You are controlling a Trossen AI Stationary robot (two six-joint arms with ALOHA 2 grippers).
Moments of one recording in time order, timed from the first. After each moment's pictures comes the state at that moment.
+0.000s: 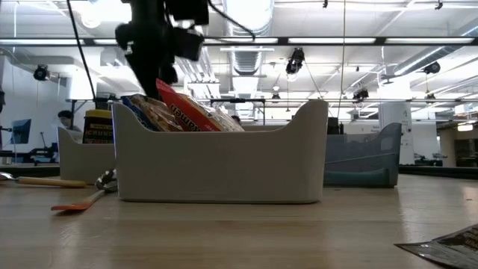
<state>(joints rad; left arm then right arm) 0.12 1.59 1.28 -1.09 0.02 -0.03 -0.10 1.19 1.59 -0.91 0.13 0.67</state>
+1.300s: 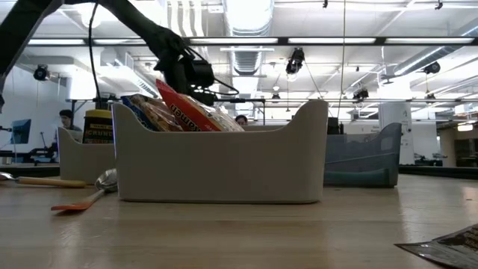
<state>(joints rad) 0.72 1.89 1.44 -0.85 0.11 0.30 -0.05 1.19 1.59 -0.86 0.12 0.61</state>
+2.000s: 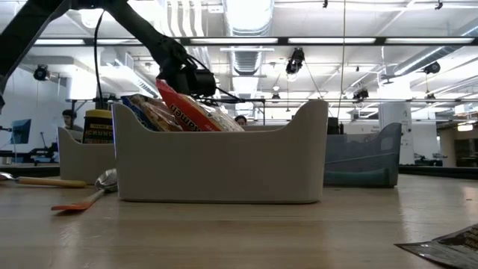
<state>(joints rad) 0.72 1.94 1.42 -0.80 0.09 0.32 -0.03 1.19 1.59 -0.86 0.12 0.63</state>
